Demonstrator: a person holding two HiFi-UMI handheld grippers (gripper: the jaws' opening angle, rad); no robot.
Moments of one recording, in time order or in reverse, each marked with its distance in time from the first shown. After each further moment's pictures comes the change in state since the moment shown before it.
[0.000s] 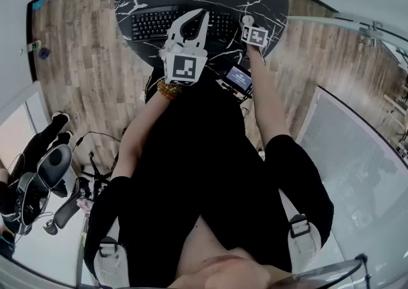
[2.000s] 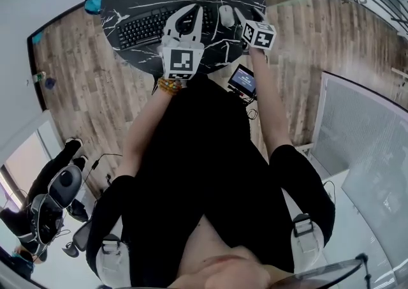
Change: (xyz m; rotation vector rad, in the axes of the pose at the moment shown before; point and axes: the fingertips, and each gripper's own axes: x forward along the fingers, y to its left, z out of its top) left arm -0.003 -0.082 0.034 0.073 -0.078 -0.088; right arm -0.157 -0.010 0.057 0.079 -0.464 0.135
